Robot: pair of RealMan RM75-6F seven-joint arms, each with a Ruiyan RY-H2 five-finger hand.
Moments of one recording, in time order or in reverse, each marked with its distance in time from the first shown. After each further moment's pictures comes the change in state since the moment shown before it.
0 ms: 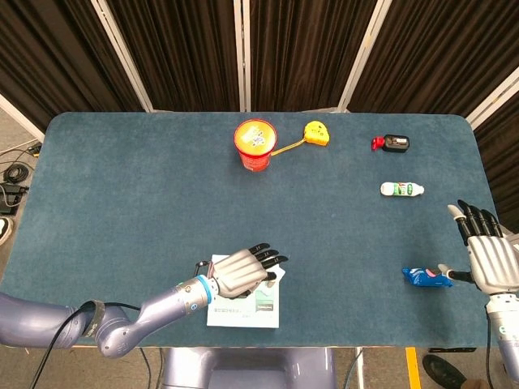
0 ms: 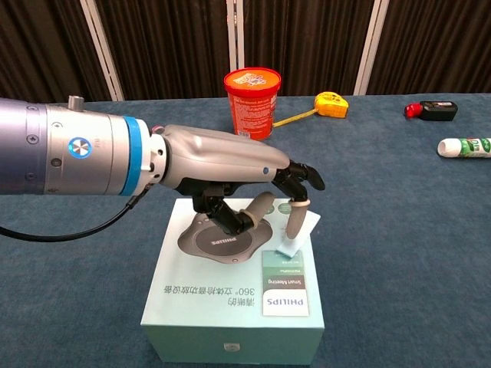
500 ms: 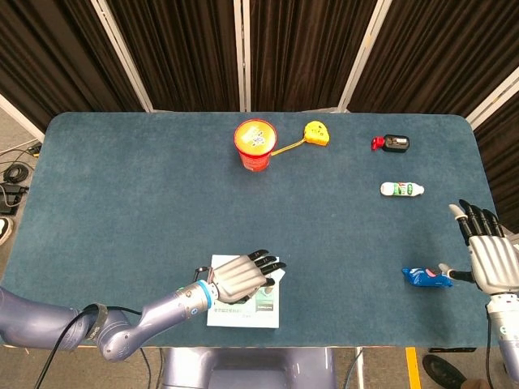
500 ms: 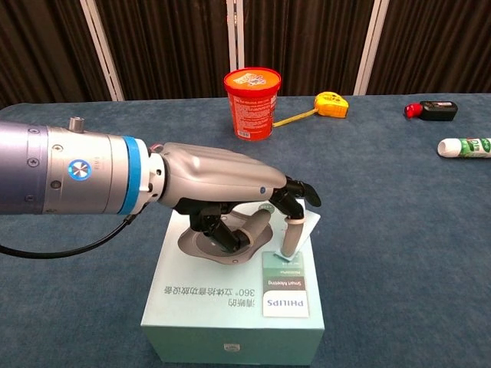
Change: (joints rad) left arm -0.011 -0.024 0.047 0.009 -0.001 0.021 -0.002; right arm -0.018 0.002 0.027 -0.004 -0.011 -0.012 0.000
